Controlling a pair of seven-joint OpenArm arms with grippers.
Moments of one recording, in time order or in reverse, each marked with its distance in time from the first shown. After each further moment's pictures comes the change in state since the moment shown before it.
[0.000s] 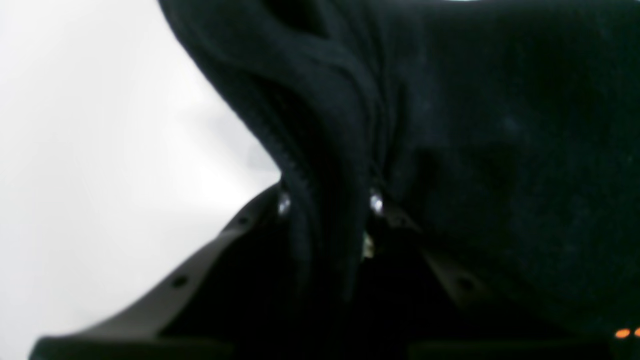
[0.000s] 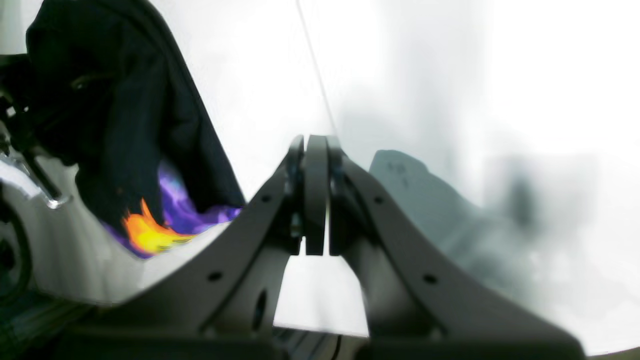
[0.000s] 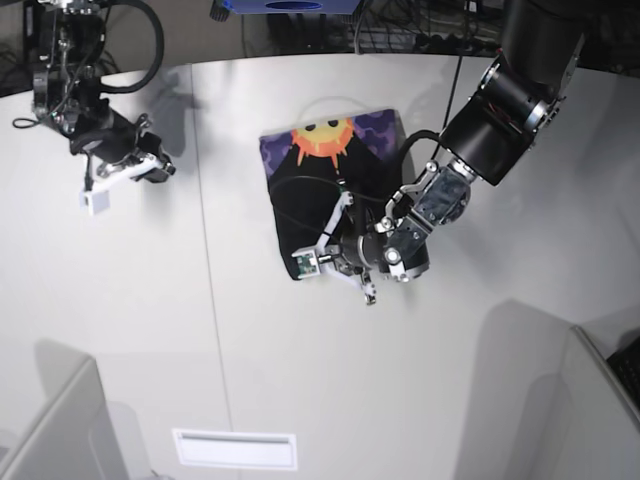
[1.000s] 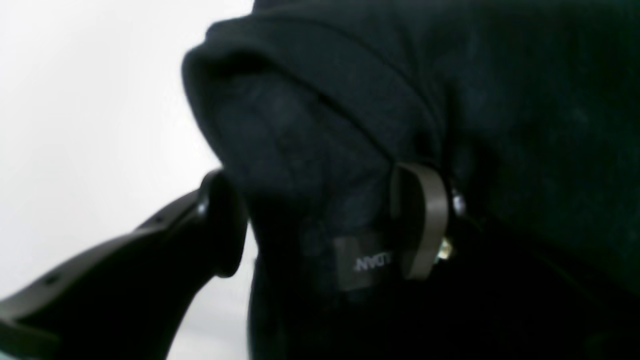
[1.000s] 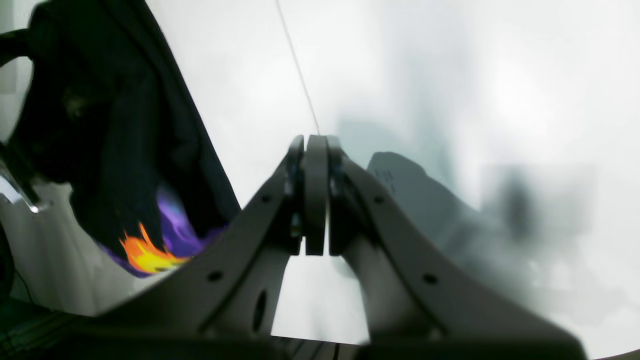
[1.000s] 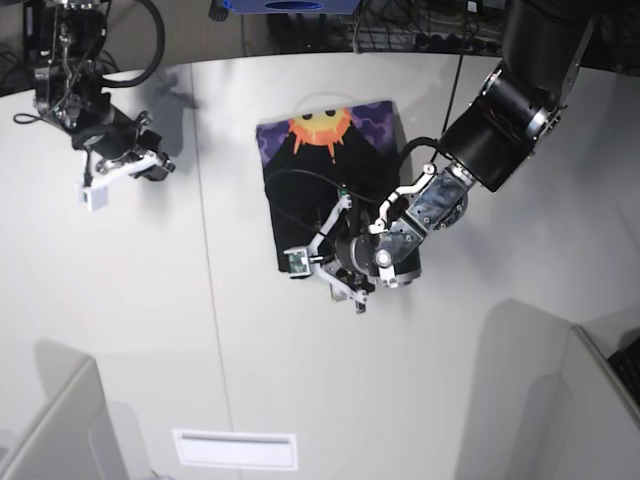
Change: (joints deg) left arm -3.2 -0.4 1.5 5.2 1.9 -1.2 2.1; right arm -0.9 0.0 -0.2 0.0 0.0 0.0 1.4
